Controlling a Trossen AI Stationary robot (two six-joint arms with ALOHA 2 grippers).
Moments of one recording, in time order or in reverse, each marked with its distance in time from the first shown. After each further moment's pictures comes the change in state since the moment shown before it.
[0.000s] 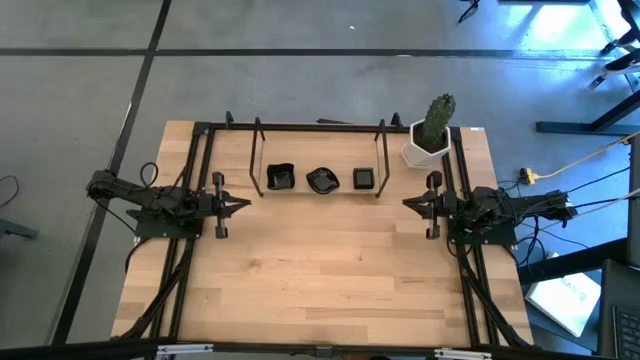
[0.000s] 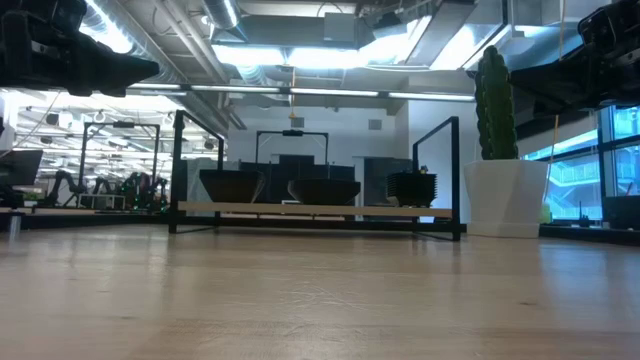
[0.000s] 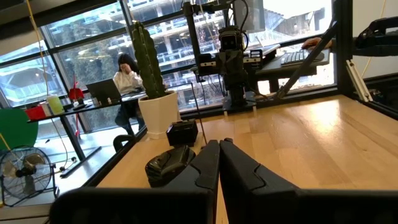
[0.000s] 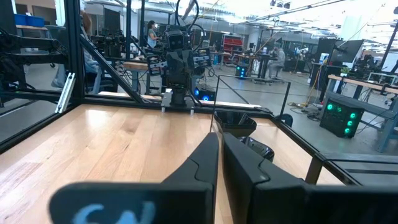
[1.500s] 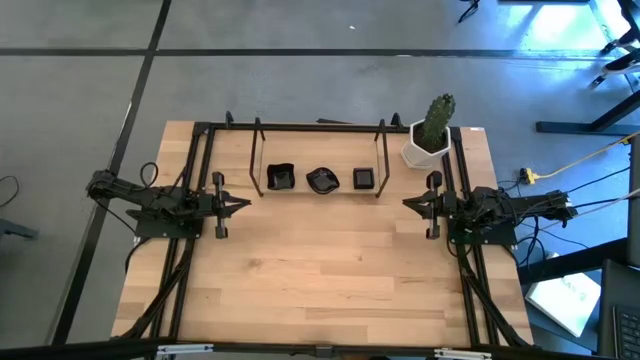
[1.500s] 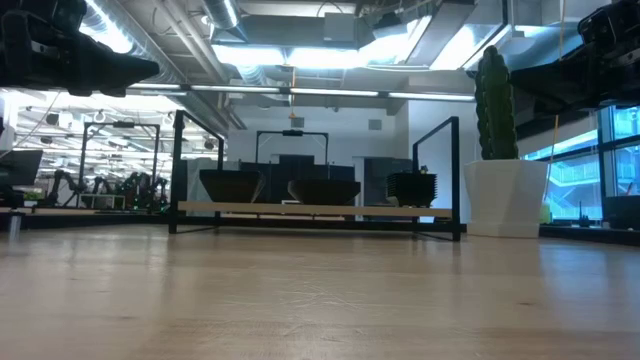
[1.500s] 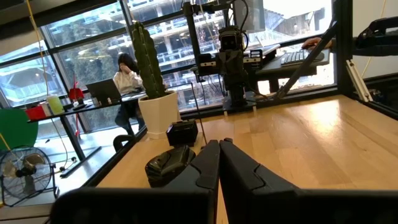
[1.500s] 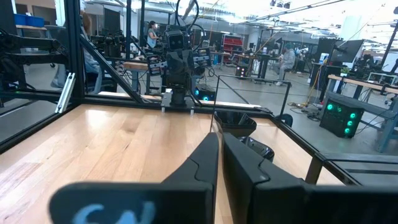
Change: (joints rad) left arm 0.000 0.000 0.000 0.000 0.000 0.000; right arm 0.000 0.000 0.000 0.000 0.000 0.000
